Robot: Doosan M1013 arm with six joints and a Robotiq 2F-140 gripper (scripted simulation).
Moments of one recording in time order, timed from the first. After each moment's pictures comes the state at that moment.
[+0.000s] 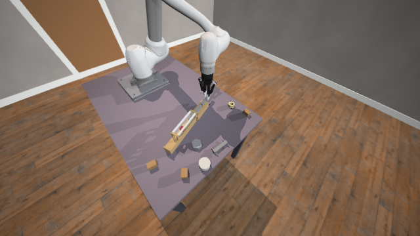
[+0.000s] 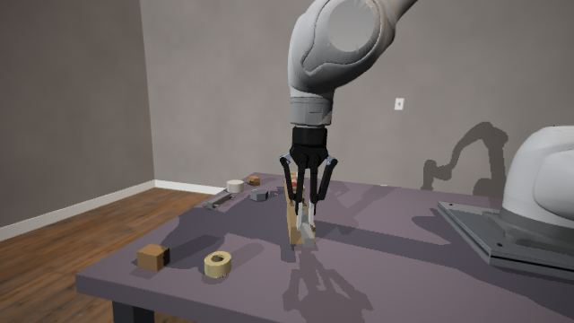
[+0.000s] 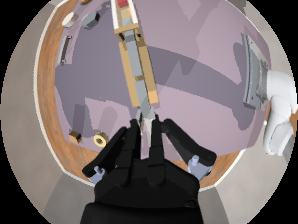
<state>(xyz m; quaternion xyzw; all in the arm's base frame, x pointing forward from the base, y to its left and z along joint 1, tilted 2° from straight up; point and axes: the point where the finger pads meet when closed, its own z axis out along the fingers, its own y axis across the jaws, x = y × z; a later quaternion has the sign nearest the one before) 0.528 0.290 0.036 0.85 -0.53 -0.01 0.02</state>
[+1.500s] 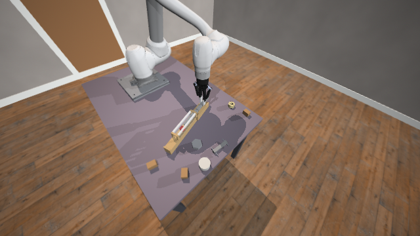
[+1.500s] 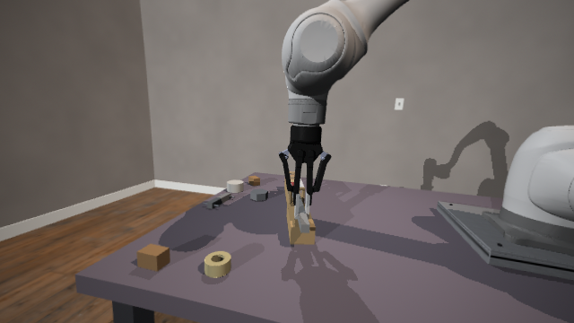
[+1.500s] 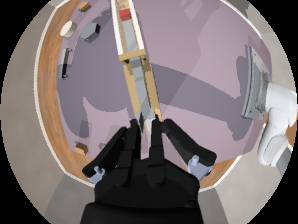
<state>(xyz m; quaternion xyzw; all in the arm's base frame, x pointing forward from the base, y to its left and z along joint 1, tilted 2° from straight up) 0.554 0.236 0.036 0.85 -0.53 -0.01 0.02</state>
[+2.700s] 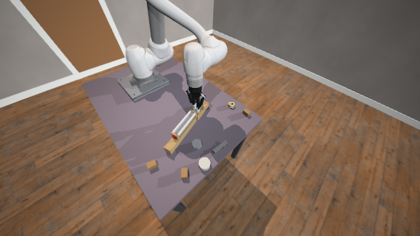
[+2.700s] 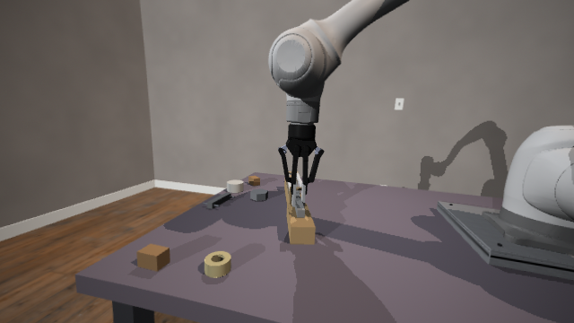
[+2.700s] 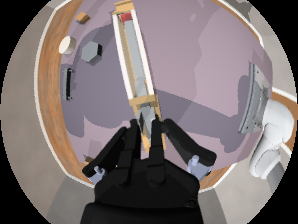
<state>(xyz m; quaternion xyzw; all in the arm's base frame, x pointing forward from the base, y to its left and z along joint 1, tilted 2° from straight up) 0.590 0.161 0.036 0.85 -0.53 -0.01 0.02</state>
